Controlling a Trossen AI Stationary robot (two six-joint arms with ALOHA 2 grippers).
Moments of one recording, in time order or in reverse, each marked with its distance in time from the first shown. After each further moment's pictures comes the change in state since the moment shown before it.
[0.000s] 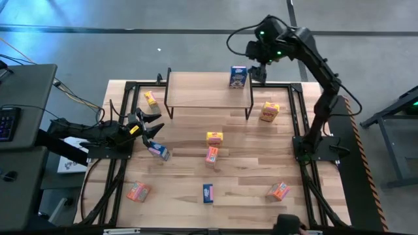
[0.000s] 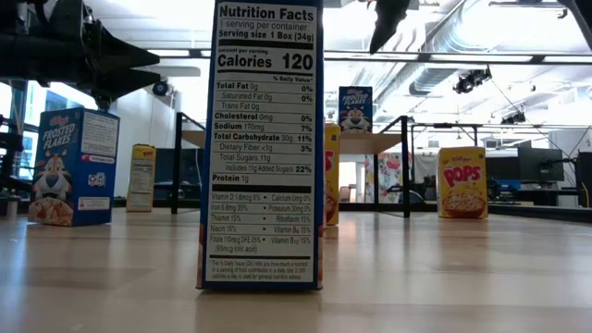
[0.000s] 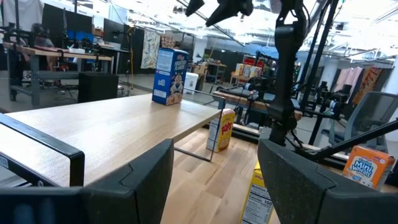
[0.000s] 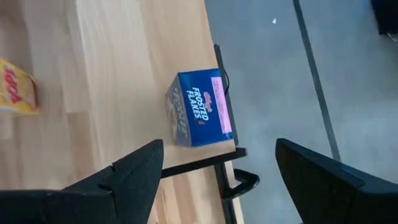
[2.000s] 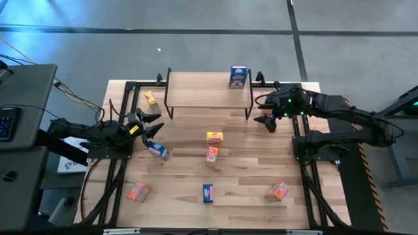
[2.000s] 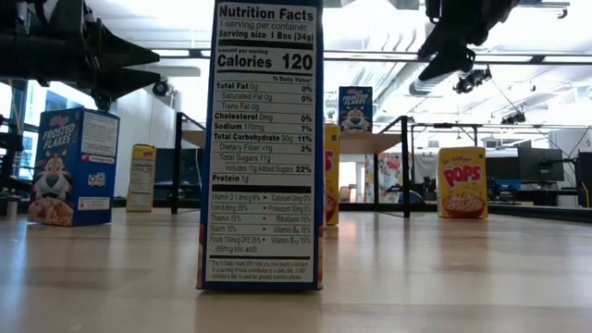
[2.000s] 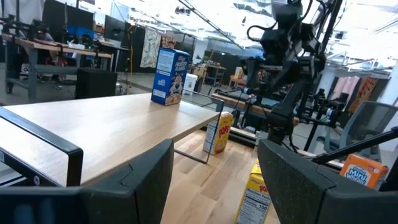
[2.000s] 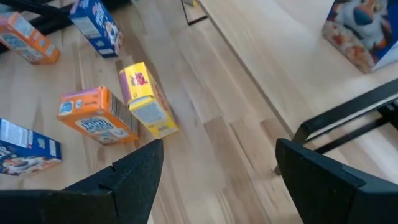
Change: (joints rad) left arm 0.000 0.000 0.000 0.008 -0.004 -0.044; right arm 0.336 -0.885 -1.417 0.796 -0.076 0.689
